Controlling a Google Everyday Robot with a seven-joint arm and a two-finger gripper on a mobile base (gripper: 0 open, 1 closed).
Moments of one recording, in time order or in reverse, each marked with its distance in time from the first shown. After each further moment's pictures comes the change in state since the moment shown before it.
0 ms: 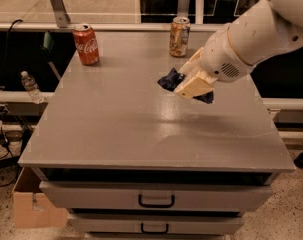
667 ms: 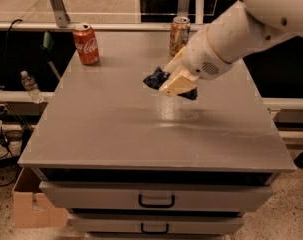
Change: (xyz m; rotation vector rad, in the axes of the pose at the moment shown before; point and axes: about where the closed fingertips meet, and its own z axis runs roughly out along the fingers) arm -0.019 -0.007 0.026 -0.022 -0.022 -0.045
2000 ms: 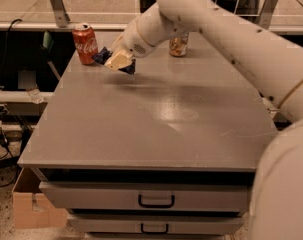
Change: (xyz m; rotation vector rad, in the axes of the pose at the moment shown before) arm -0.104 -0.106 0.152 -0.020 -0.197 -0.086
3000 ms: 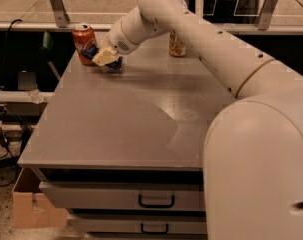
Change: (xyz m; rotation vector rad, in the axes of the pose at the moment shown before) arm -0.018 -0.037 0.063 -0.008 -0.040 0.034
